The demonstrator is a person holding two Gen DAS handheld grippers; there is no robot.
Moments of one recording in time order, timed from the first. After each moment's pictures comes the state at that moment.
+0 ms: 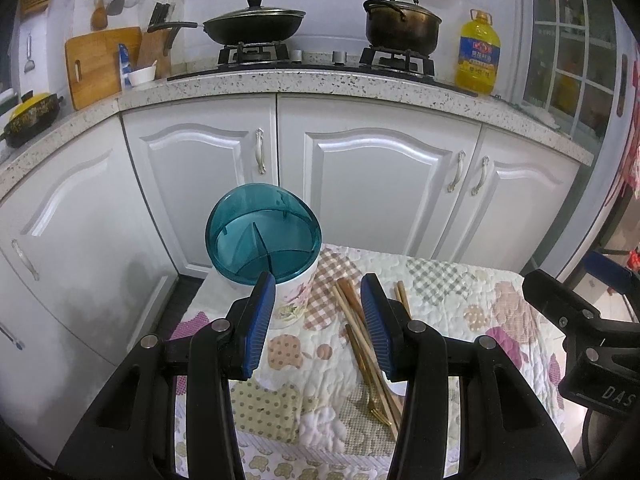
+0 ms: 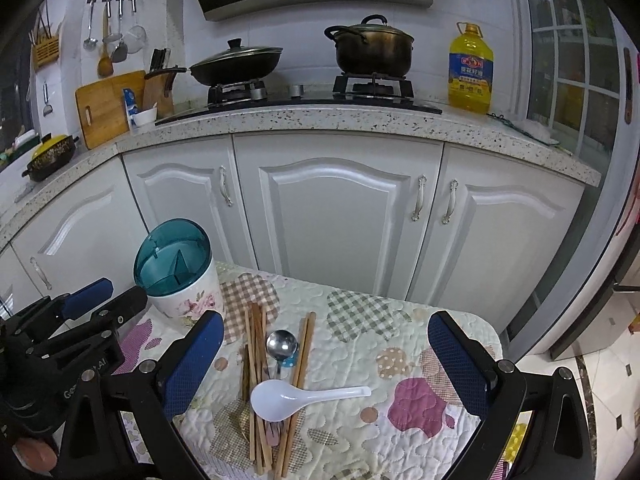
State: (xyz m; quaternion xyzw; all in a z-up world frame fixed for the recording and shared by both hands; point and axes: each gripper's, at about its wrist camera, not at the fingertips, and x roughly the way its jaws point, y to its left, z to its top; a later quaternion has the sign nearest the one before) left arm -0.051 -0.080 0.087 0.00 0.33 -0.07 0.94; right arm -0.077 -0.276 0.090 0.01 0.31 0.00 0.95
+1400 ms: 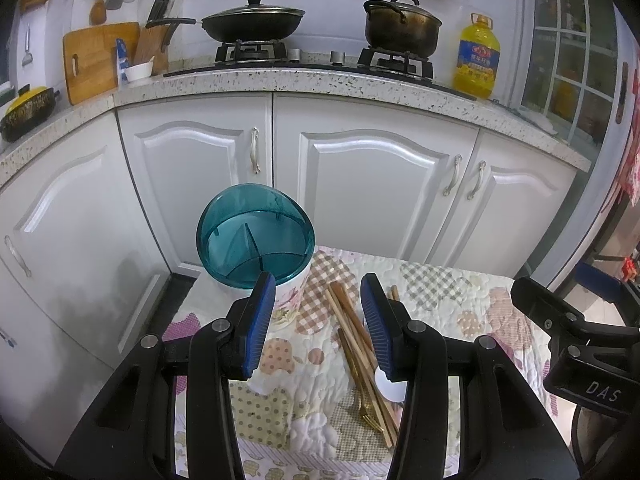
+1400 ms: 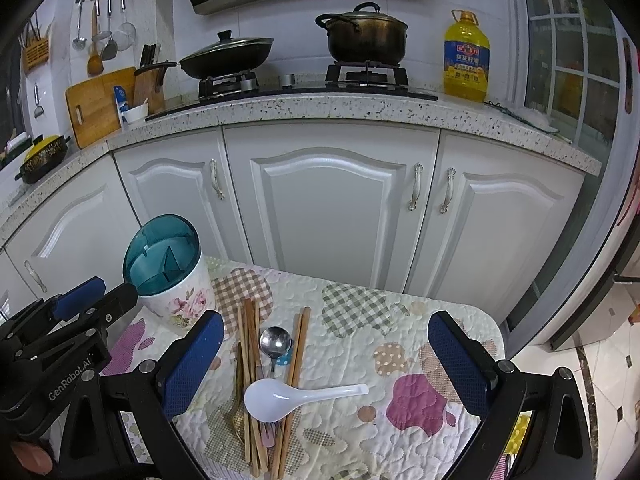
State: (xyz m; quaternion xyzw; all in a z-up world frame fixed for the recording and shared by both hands) left arm -0.047 -0.082 0.085 -0.01 0.33 -0.07 0.94; right arm -0.064 -0.283 0.085 0.01 0.32 0.00 0.95
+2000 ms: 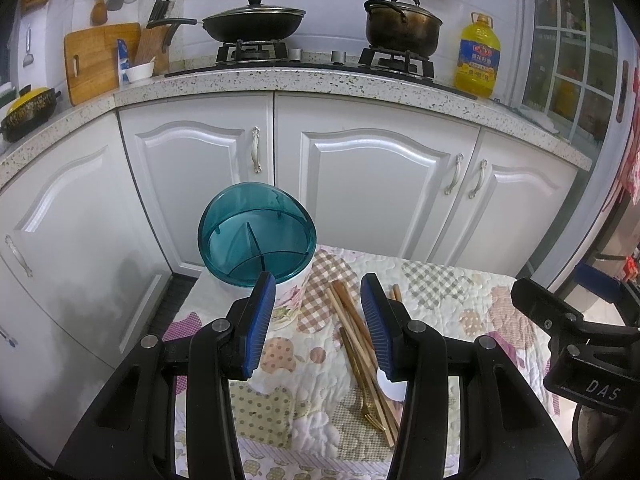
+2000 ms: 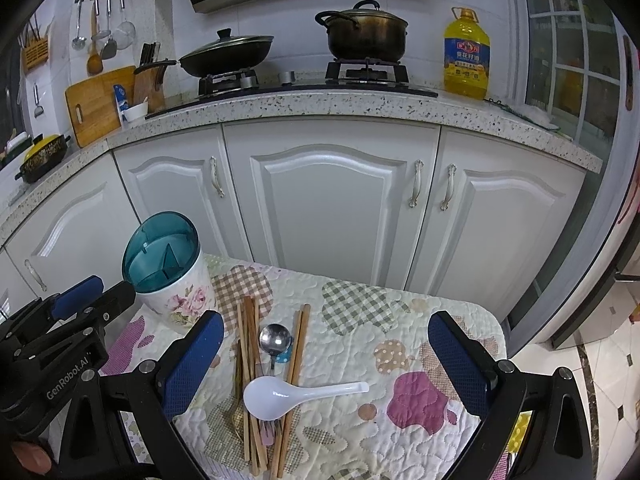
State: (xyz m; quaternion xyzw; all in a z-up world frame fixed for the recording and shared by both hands) left arm -0.047 -0.081 0.085 -0.01 0.33 -0.07 0.94; right arm -0.064 -0.283 0.082 0.02 0.33 0.00 0.94
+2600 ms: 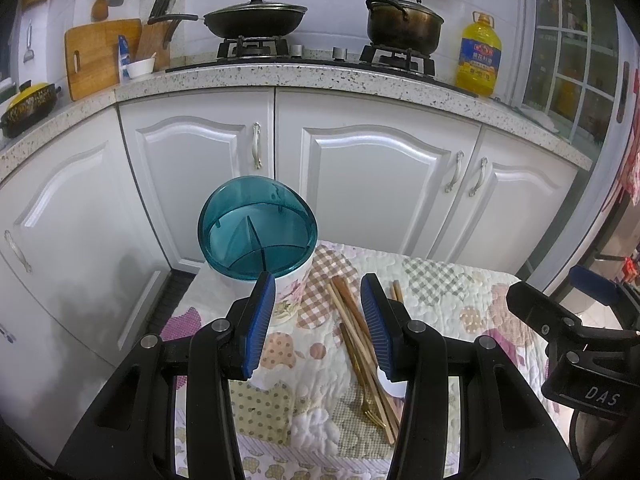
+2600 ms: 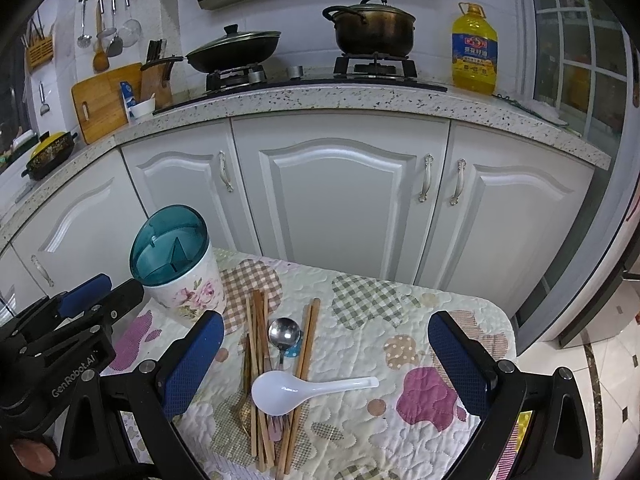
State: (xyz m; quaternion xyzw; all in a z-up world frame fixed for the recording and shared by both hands) left arm -0.049 -0.078 0.080 -0.02 0.34 -0.07 0.94; right arm -0.064 -0.281 0.077 0.02 0.33 0.01 0.94
